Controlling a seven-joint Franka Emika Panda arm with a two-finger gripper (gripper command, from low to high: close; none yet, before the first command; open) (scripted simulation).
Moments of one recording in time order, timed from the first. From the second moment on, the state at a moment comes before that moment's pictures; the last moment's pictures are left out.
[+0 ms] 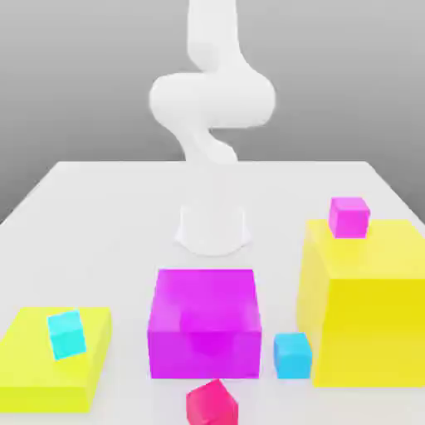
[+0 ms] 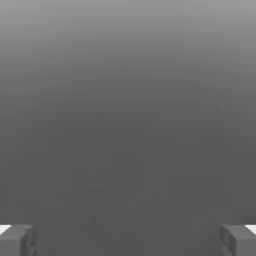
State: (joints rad) arm 0.03 -0.71 -0.03 -2.31 0.02 2.33 0.74
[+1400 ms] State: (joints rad) arm 0.14 0.35 -0.13 -2.41 0.12 2.76 0.14
